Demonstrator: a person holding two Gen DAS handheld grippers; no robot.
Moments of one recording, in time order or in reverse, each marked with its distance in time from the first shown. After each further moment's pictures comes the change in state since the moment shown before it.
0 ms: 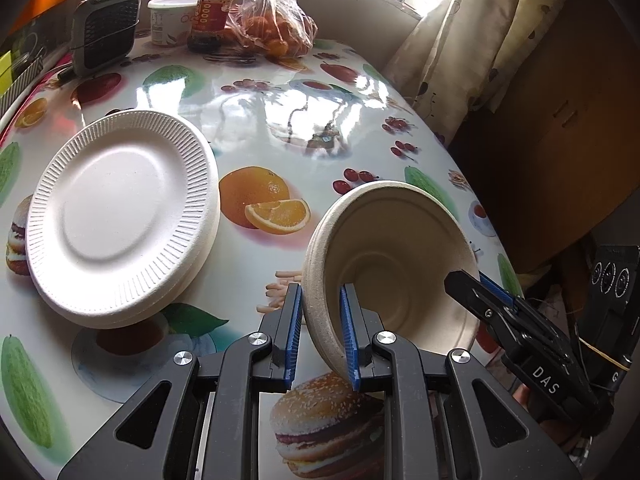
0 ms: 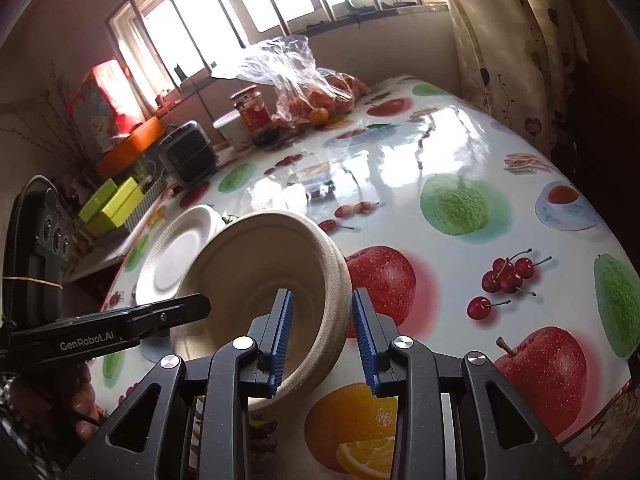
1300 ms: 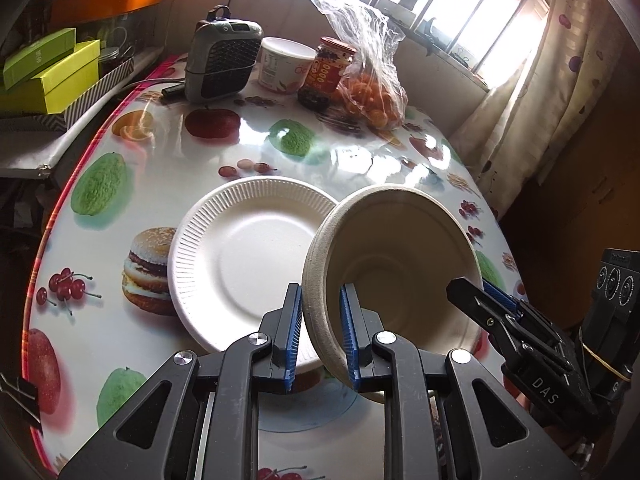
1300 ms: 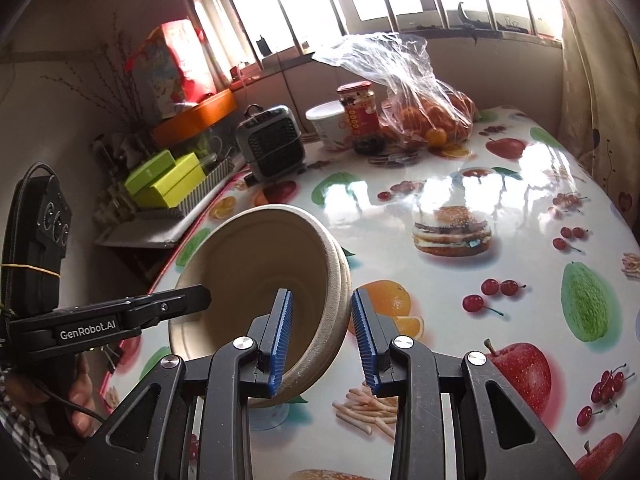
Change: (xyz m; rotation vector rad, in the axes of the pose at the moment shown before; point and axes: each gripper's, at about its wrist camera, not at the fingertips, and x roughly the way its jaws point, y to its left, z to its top) left arm -0.070 0.094 0.028 -0.161 -0.145 0.136; right arm 0.061 0.114 0.053 -0.195 0.034 0.162
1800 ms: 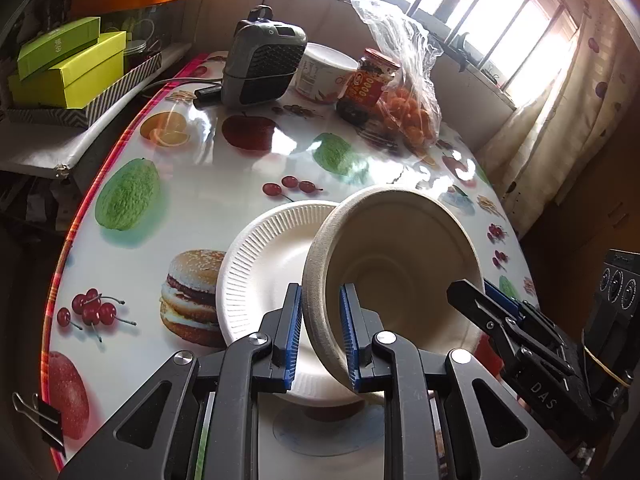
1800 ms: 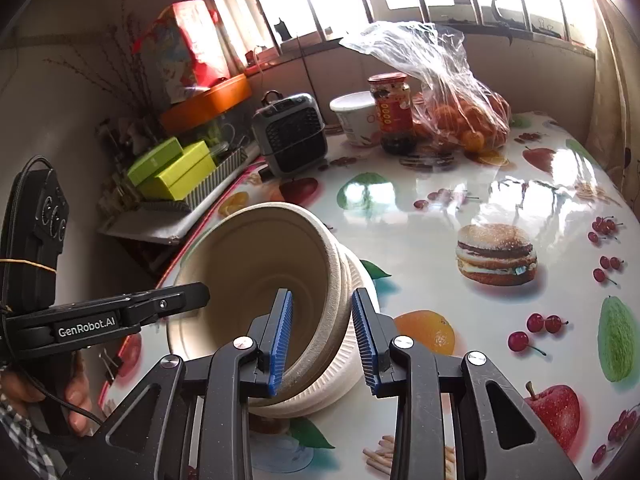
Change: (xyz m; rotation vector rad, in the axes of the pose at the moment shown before) left arm 0.006 0.040 0.024 -0.059 -0.003 0.046; right arm 0.048 0.022 0.025 -0.045 0.043 0.029
